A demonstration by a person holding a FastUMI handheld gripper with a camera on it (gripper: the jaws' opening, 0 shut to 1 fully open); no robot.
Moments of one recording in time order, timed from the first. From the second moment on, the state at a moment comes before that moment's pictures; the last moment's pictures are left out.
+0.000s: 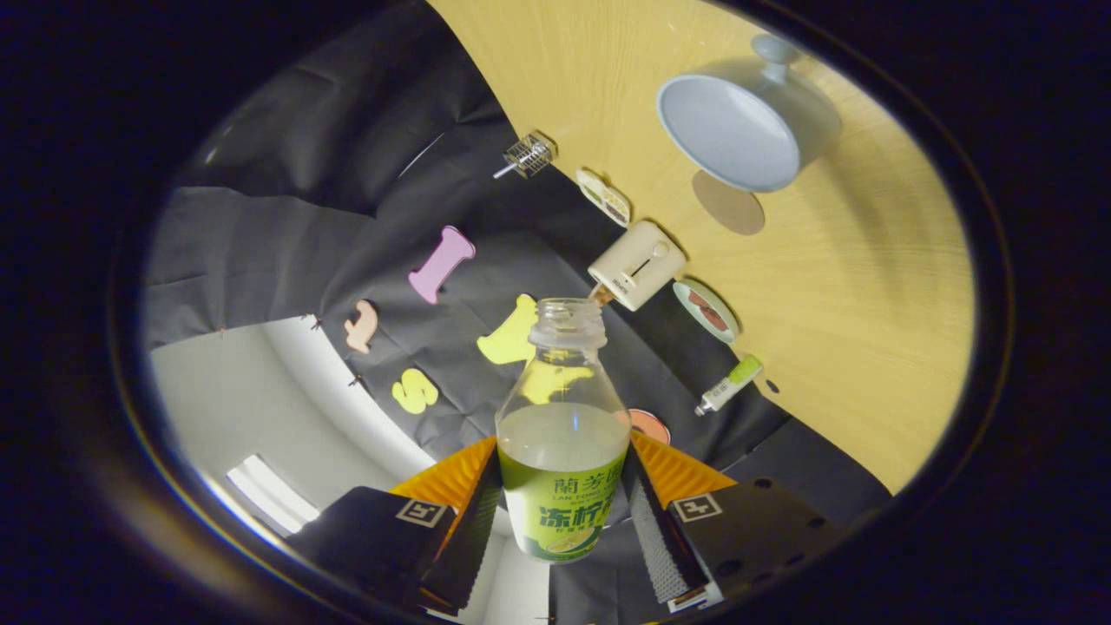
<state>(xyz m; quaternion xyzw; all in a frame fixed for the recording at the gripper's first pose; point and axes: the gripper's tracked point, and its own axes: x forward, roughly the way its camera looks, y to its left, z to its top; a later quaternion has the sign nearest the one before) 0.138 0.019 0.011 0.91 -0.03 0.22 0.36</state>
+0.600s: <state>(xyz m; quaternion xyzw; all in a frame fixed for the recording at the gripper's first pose) 0.149 0.031 -0.007 0.84 0.00 0.17 0.52</state>
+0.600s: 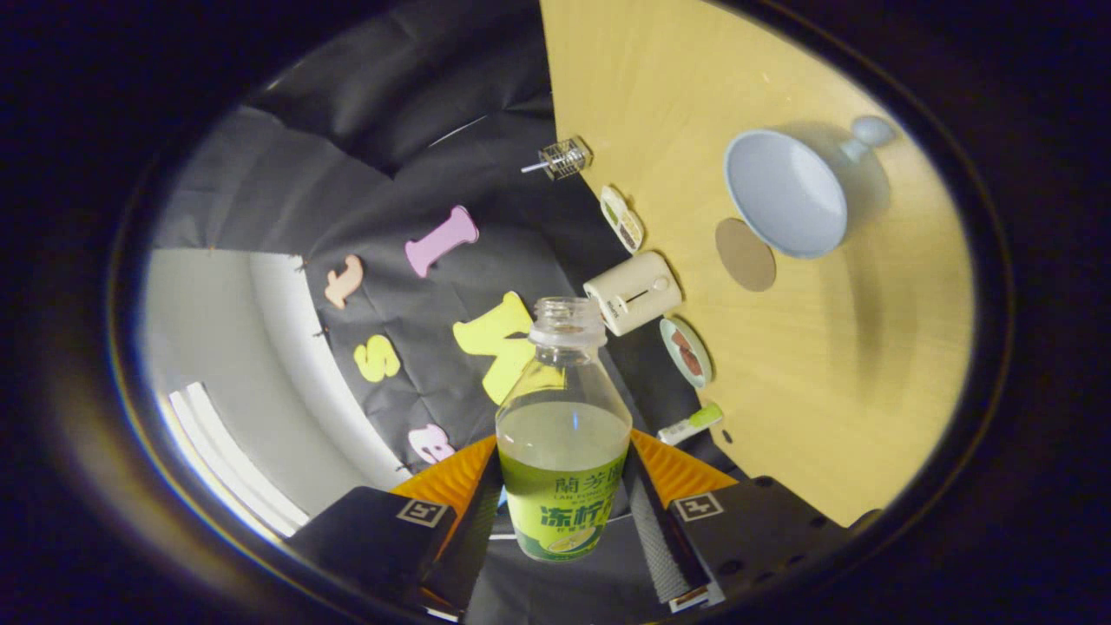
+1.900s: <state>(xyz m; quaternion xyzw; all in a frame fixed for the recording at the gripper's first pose) 0.072 -0.031 0.020 0.26 0.10 -0.02 0.96</state>
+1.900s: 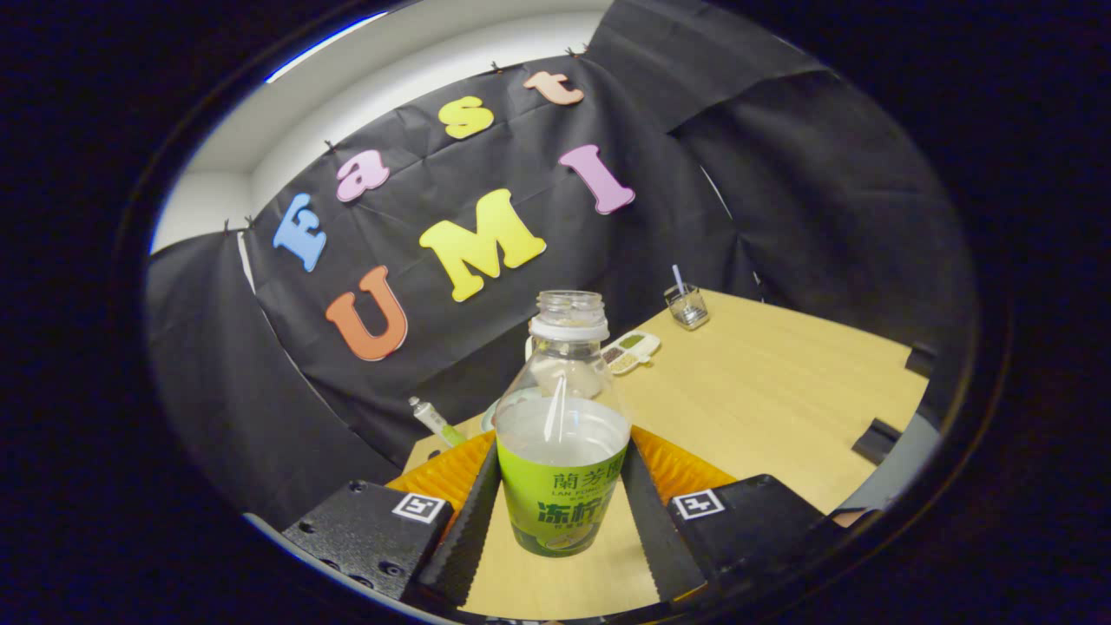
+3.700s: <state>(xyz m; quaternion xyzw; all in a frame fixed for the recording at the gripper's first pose) 0.189 -0.024 -0.003 0.05 0.06 -0.11 0.99</state>
